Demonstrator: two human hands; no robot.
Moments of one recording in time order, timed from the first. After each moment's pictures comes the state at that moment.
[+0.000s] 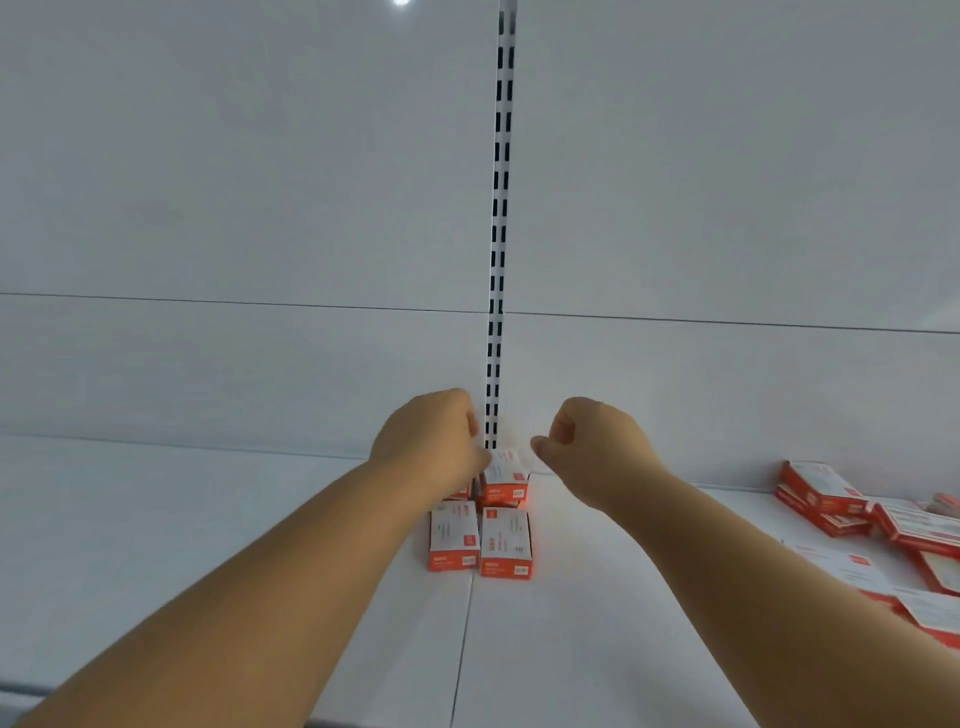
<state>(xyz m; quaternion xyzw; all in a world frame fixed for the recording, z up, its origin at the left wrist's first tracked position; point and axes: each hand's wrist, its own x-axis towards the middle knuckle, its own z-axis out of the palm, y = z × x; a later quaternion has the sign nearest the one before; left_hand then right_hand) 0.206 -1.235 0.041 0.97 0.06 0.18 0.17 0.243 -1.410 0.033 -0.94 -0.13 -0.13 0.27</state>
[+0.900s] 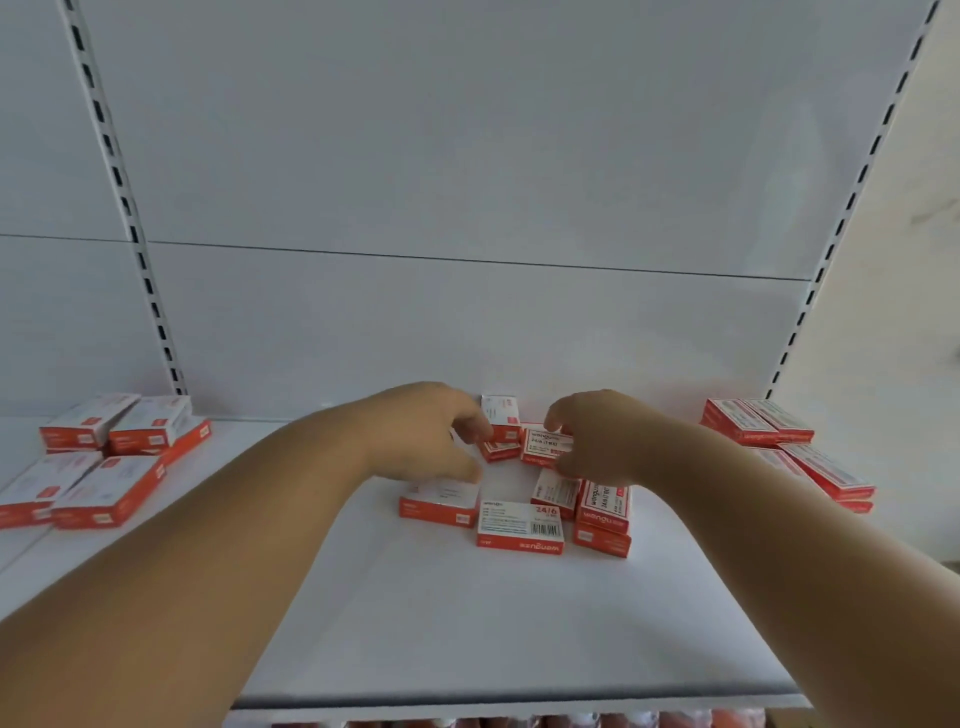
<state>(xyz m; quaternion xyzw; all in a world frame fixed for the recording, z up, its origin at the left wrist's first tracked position) 0.231 -1.529 0.042 0.97 -0.14 -0.04 0.18 0.256 -1.735 0.041 -0.99 -0.16 0.01 -0.04</state>
